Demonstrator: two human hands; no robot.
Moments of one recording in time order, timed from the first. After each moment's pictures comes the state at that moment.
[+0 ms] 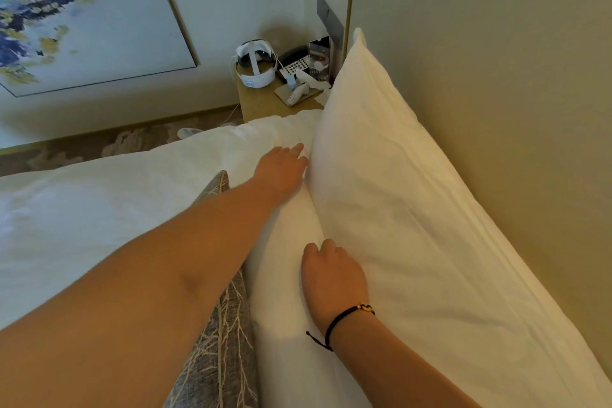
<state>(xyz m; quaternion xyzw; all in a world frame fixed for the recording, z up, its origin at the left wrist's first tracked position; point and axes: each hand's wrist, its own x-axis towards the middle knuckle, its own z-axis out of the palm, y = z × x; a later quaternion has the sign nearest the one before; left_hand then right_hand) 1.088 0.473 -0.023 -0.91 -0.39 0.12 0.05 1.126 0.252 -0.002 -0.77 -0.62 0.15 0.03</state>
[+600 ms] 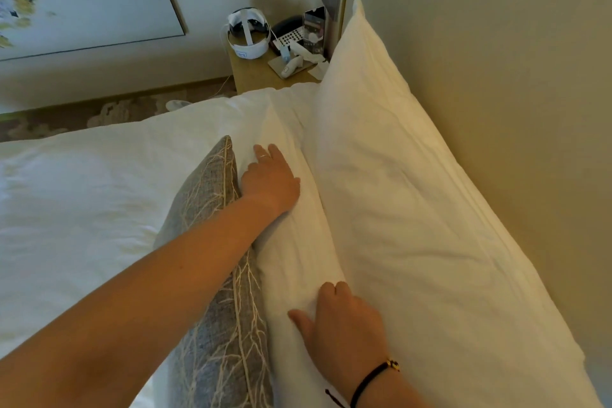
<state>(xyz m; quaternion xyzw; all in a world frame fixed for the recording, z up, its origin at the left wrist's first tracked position) 1.046 0.368 -0.003 -0.79 -0.59 0.11 -0.11 1.089 0.129 0.014 -0.79 -0.58 0.21 -0.02</state>
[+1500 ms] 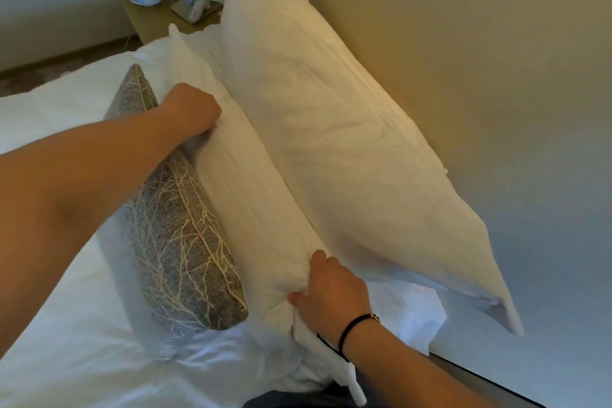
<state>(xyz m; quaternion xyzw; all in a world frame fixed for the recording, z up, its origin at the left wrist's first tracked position) 1.023 0.361 0.011 -0.90 -0.36 0.23 0.09 1.063 -0.020 0.006 -0.85 -0.43 0.30 0.01</state>
